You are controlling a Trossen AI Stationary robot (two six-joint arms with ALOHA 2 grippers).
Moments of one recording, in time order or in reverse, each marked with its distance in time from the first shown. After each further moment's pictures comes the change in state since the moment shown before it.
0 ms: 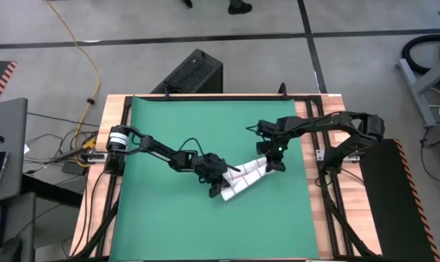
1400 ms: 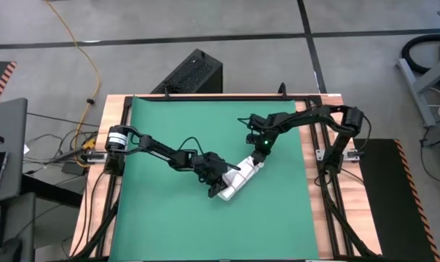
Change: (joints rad) left arm 0.000 -0.012 -0.001 -0.001 0.121 -0.126; right arm -0.070 0.269 0.077 0.227 -0.016 0.392
